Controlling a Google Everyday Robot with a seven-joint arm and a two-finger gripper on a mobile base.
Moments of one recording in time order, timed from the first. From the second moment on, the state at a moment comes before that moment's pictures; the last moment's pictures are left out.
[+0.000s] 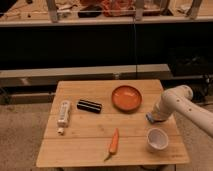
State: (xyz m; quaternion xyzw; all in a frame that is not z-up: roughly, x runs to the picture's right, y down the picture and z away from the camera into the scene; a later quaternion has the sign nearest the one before) arm 0.298 0.163 0.836 -0.23 -0.12 -0.32 0.91
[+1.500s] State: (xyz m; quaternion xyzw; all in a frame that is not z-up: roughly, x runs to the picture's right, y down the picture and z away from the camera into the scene) arm 0.286 0.107 0.827 -0.22 -0.13 -0.34 0.91
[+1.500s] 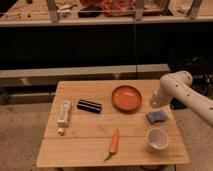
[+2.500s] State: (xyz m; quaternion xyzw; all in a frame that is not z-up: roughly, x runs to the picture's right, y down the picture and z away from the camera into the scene) arm 0.292 0.109 0.818 -0.23 -0.13 -0.35 0.90
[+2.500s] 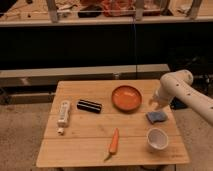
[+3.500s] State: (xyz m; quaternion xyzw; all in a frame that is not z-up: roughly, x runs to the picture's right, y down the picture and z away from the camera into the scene) arm 0.307 0.128 0.827 -0.24 -0.12 -0.36 0.89
